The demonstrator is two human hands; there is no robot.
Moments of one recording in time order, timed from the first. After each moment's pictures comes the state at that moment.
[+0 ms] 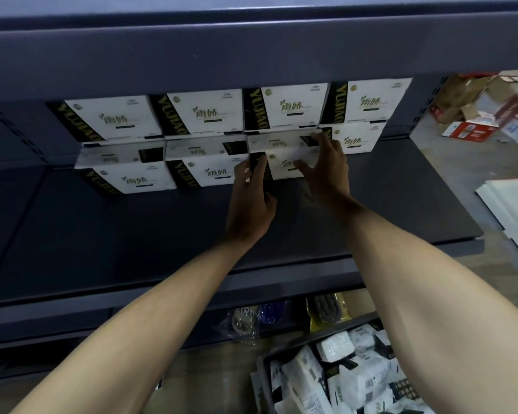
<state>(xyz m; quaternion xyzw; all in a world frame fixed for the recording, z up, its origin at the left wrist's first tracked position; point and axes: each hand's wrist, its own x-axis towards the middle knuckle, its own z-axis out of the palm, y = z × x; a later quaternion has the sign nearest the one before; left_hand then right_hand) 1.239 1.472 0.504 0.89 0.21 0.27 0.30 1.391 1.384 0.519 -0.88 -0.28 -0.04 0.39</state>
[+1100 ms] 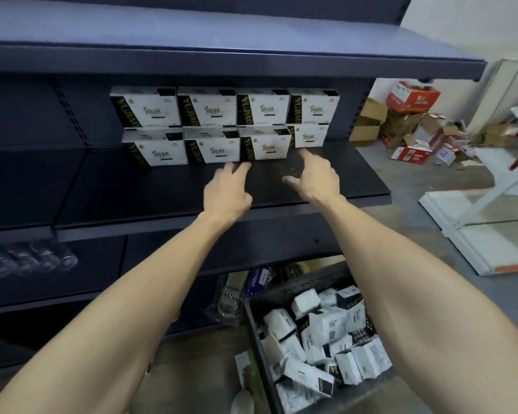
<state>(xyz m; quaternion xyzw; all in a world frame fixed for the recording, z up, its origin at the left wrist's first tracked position) 1.072 1.384 0.596 0.95 0.24 0.16 0.14 1.209 1.246 0.616 -0.93 -0.28 -0.03 0.21</state>
